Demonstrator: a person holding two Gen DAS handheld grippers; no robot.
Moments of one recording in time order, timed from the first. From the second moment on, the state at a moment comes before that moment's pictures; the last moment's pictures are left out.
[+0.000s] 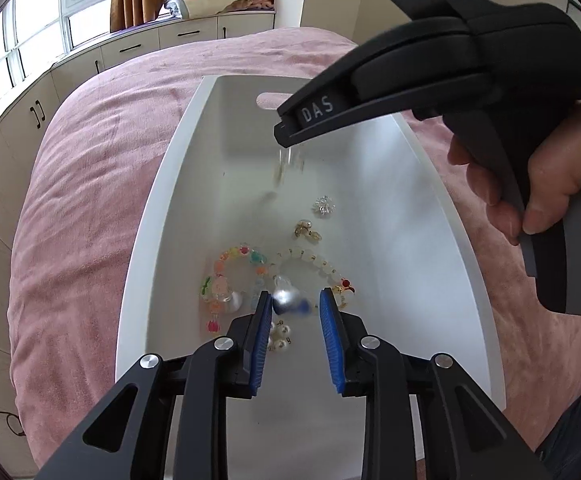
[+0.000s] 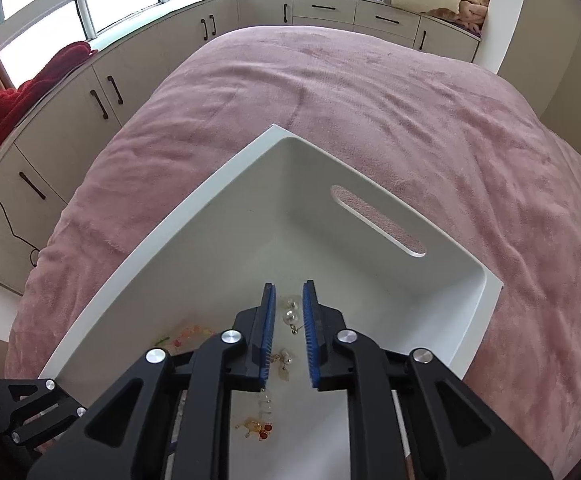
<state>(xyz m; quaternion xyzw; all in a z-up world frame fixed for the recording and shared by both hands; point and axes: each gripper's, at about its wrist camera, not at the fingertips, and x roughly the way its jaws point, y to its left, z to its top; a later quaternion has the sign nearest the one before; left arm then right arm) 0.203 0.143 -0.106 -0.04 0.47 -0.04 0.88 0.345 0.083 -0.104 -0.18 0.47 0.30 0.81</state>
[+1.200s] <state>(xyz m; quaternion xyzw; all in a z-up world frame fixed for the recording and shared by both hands) 0.131 0.134 0.008 -0.02 0.28 0.09 0.96 0.193 -0.052 0.014 -0.12 0.21 0.29 0.92</state>
